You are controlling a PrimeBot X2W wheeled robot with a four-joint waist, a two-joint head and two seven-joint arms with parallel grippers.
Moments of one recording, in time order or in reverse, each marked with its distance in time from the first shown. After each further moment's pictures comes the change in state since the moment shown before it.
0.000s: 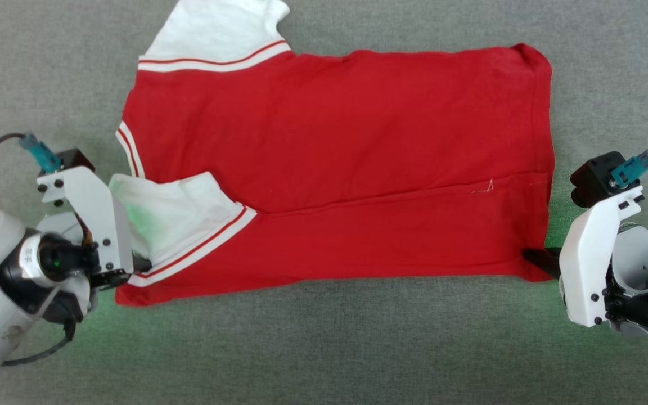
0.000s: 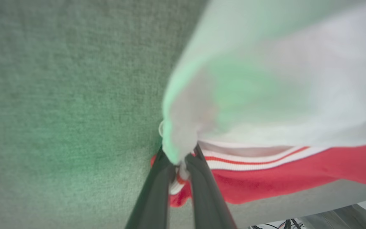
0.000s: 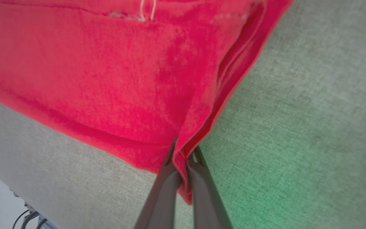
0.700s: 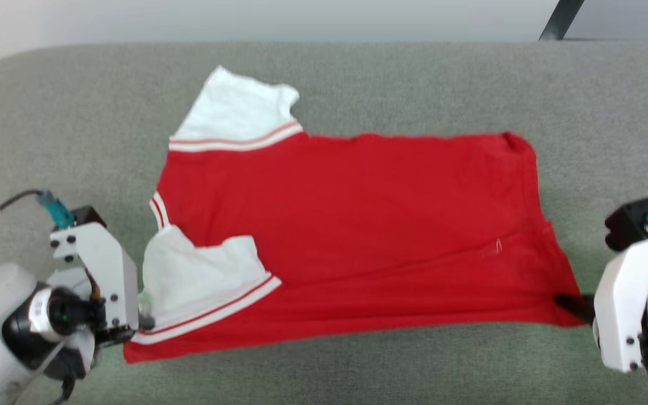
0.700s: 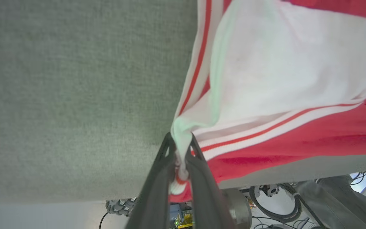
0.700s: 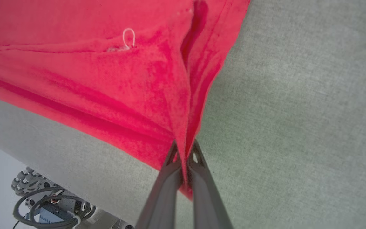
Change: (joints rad) left arm 0.128 0.077 -0.011 -0.136 -0.038 0.065 0.005; right arm 0.159 -0.037 -0.104 -0.087 0.032 0.000 0.044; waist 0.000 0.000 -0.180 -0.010
